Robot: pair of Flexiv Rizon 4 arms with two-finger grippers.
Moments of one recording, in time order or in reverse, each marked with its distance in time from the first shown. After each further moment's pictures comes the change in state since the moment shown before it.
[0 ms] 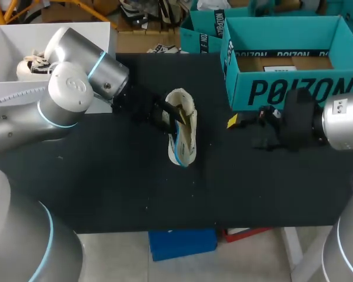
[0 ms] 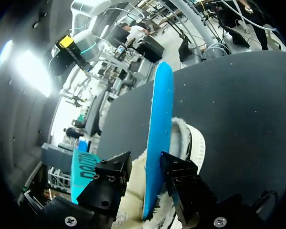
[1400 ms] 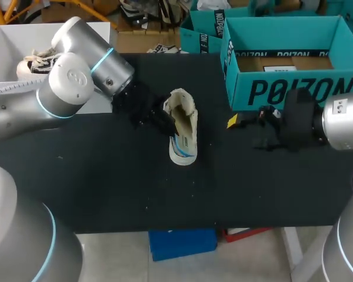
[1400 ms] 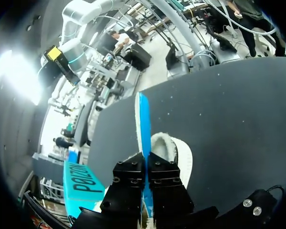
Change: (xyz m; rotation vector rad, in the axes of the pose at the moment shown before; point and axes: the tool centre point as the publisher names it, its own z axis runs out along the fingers) left arm 0.011 -0.016 0.001 0.066 0.104 0.034; right arm 0.000 0.000 0.000 0.000 0.000 0.000
